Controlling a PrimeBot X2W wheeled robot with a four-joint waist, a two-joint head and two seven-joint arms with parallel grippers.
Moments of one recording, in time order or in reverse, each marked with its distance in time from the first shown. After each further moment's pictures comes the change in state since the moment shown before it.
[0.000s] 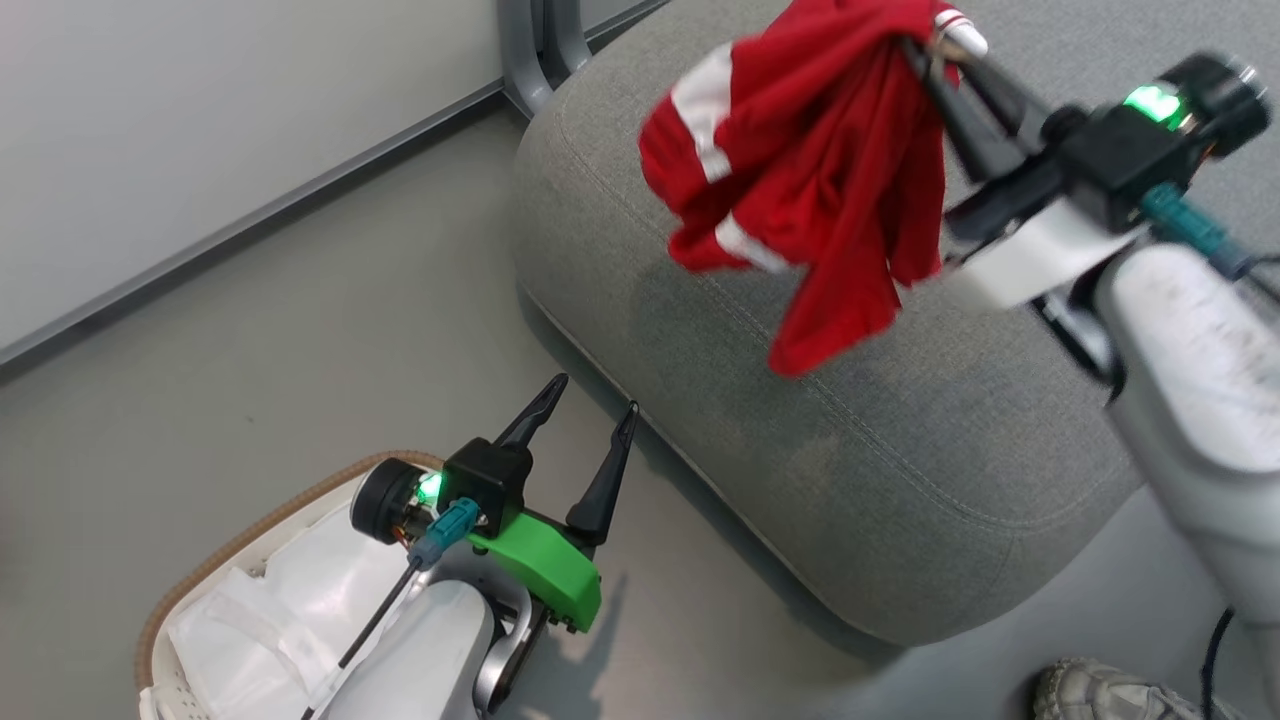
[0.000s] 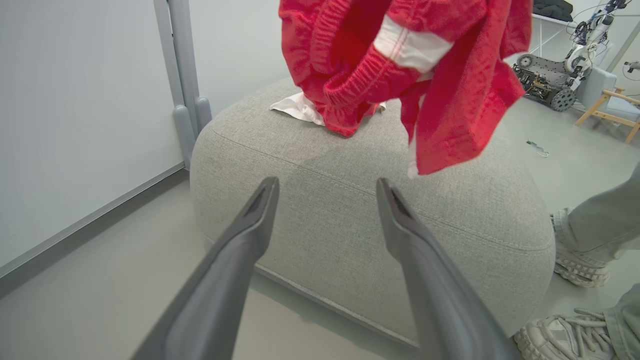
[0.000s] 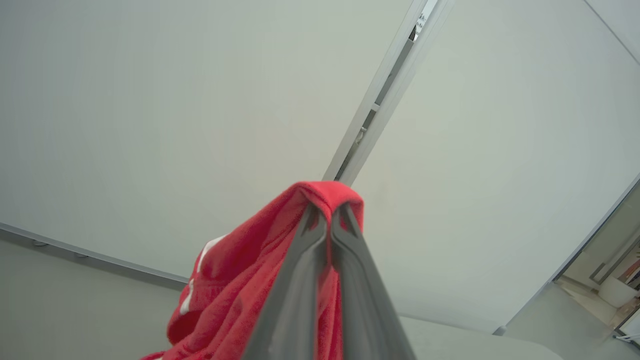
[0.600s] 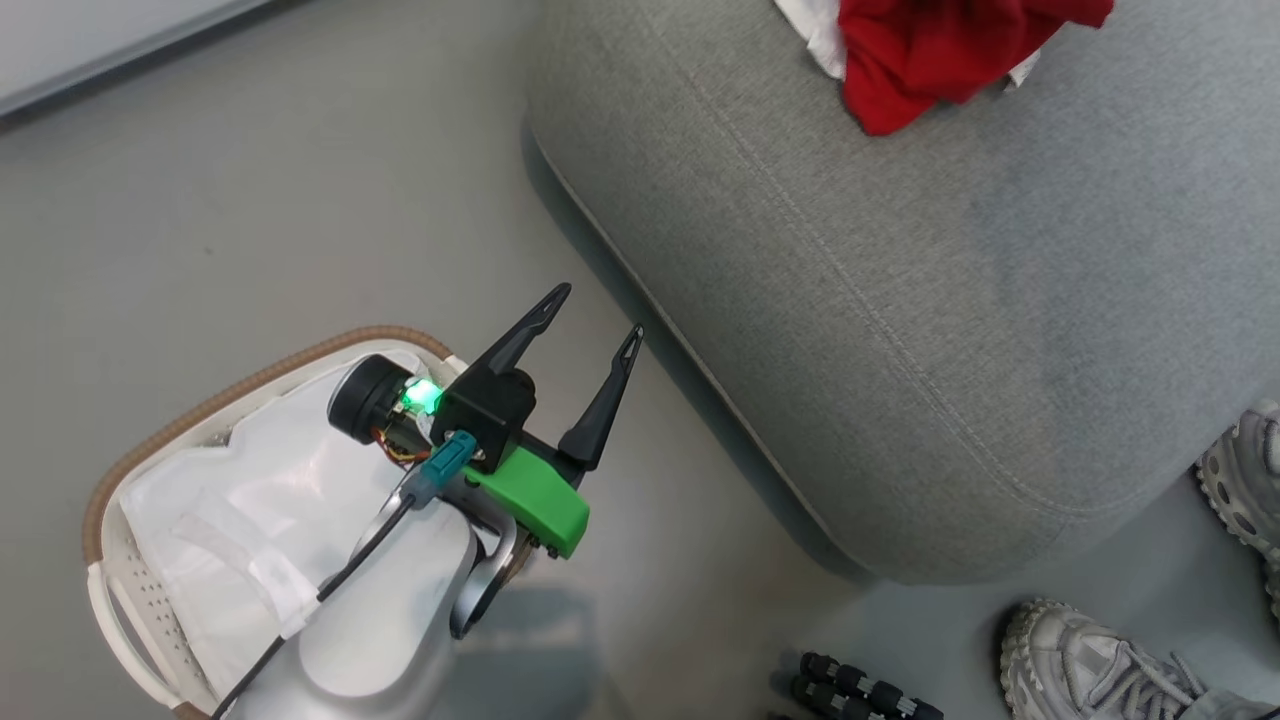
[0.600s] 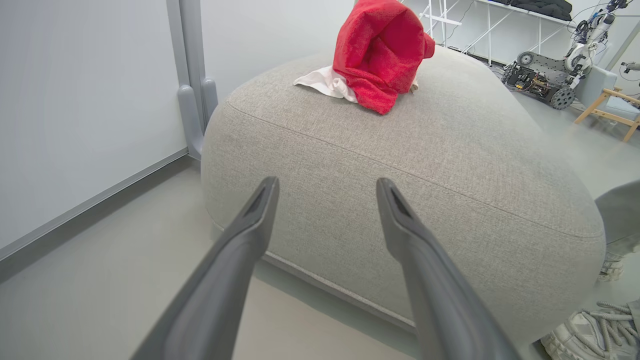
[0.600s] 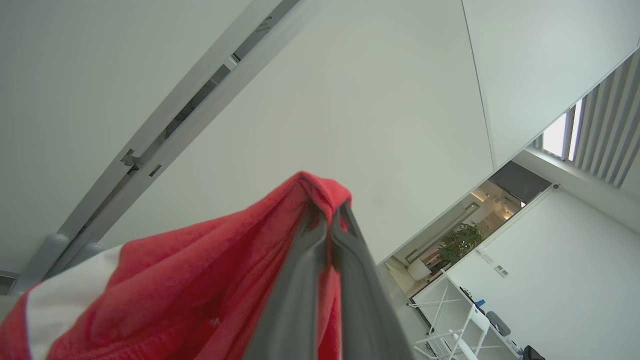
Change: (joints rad) left arm -0.142 0.084 -0.081 -0.056 0.027 0.000 0.000; right arm -0.535 -0.292 -0.172 0.300 -0.126 0.000 0.094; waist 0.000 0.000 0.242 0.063
